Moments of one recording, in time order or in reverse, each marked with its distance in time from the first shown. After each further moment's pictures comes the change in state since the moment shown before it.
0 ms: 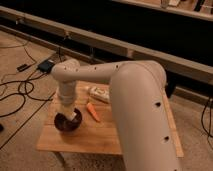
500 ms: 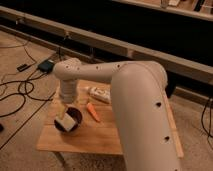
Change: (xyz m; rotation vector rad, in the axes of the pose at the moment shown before) arm -0.002 -0.009 -0.007 -0.009 -0.016 0.014
